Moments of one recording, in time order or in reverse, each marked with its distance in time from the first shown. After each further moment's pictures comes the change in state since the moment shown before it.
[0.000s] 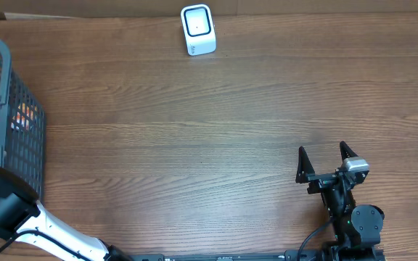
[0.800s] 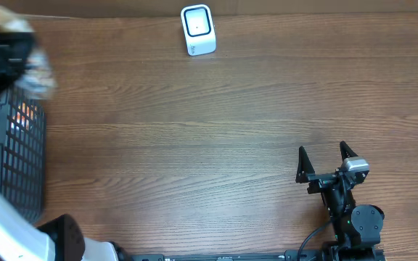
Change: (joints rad) left arm -0.410 -0.445 0.583 -0.322 0.619 -0.436; right arm 0.000 0.000 0.000 0.001 0.000 0.000
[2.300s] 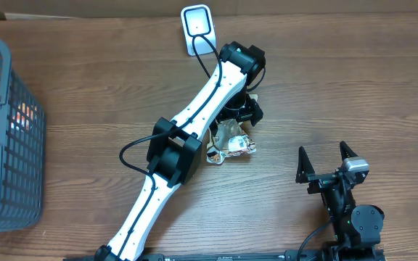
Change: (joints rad) left arm -1.015 0.968 -0.036 -0.028 -0.433 -0.571; right arm 0.000 0.000 0.000 0.000 0.000 0.000
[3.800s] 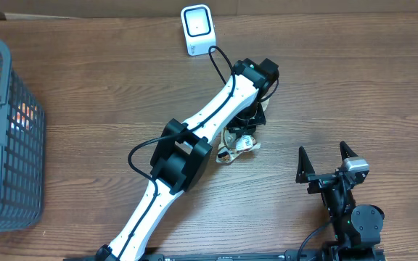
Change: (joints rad) left arm -0.064 -0.048 -0.201 0.235 -0.018 0.086; right arm 0.000 0.000 0.000 0.000 0.000 0.000
